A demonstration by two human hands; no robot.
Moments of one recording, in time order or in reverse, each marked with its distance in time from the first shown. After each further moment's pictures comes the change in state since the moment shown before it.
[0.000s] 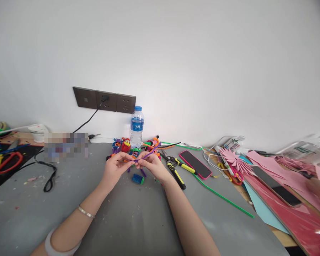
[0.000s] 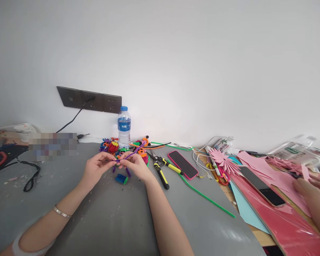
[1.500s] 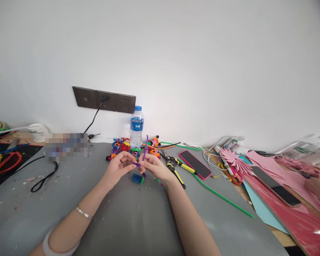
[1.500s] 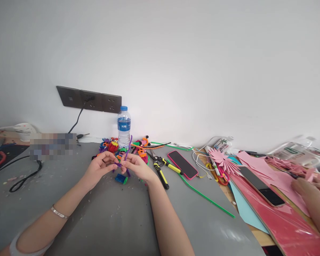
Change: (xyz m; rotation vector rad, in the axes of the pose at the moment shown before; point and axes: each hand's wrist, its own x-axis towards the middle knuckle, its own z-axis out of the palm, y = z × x) left_hand 0.001 0.003 0.001 -0.144 -0.197 -0.147; right_hand -0.006 -0.006 -0.004 0.021 -0.145 0.024
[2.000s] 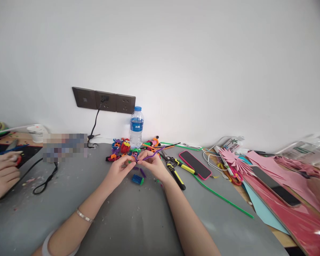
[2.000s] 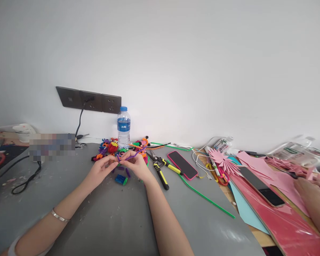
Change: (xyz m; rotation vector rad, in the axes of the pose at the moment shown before) left_hand 0.000 -0.007 0.001 0.343 0.036 0.068; right_hand 0.009 0.005 0.003 -0.126 0.245 -0.192
